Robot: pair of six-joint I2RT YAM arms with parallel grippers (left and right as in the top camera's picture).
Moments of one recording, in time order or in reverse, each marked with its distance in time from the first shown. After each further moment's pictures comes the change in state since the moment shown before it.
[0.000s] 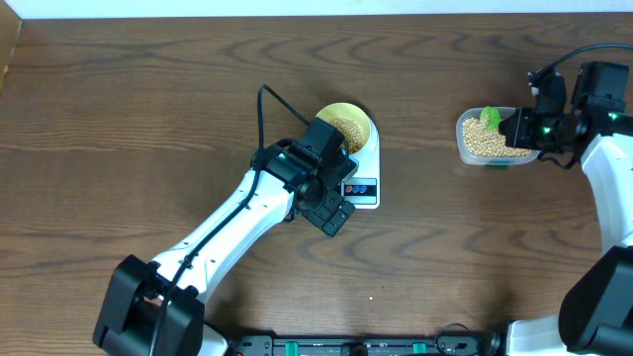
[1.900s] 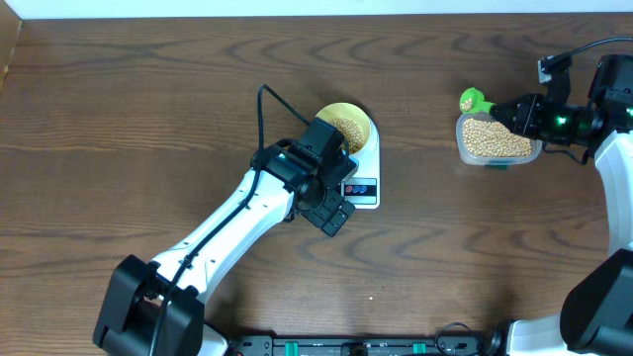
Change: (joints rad) left arm 0.000 0.000 0.000 0.000 0.000 0.000; right arm -0.036 0.000 0.060 -0.016 -0.336 0.106
